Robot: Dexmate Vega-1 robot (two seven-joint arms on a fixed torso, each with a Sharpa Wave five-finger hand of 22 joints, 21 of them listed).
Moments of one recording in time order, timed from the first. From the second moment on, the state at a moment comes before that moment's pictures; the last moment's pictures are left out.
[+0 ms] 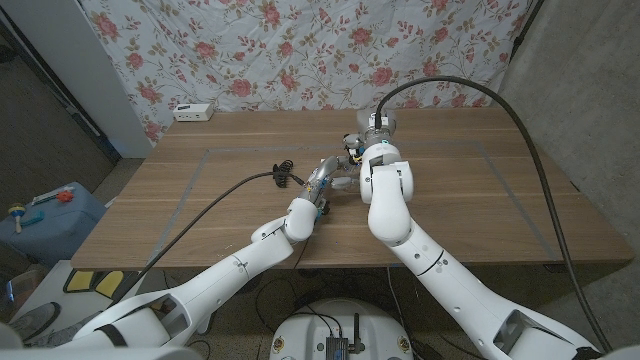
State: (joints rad) left arm 0.76 0.39 0.78 -1.42 0.21 -0.06 0.43; left_hand 1.08 -0.04 0.31 -0.24 0.20 0.76 -0.03 0.29 0.21 0.83 -0.10 0.22 0.51 0.83 -0.10 0.21 0.20 0.34 -0.04 0.18 0.17; right arm -0.85 -0.22 -0.73 -1.99 -1.78 -0.71 0.66; right_hand 0.57 0.07 0.26 -0.15 0.19 1.40 -0.05 0.47 0.19 0.72 -0.03 0.25 0.20 0.54 -0.05 0.29 0.22 0.59 0.03 0.22 0.17
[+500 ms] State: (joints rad) left arm 0.75 0.38 0.78 -1.42 0.20 -0.06 0.43; left_hand 1.08 -0.04 0.31 -0.24 0.20 0.76 -0.03 0.29 0.21 0.83 -0.10 0.22 0.51 0.83 -0.10 0.21 0.20 0.34 -0.04 0.18 0.17; right arm -0.84 -0.16 -0.72 -1.95 -1.83 -0.74 0.70; right_hand 0.56 0.10 0.26 -0.14 0.19 1.42 -0.06 0.51 0.19 0.75 -0.02 0.26 0.20 0.56 -0.05 0.30 0.22 0.59 0.03 0.22 0.17
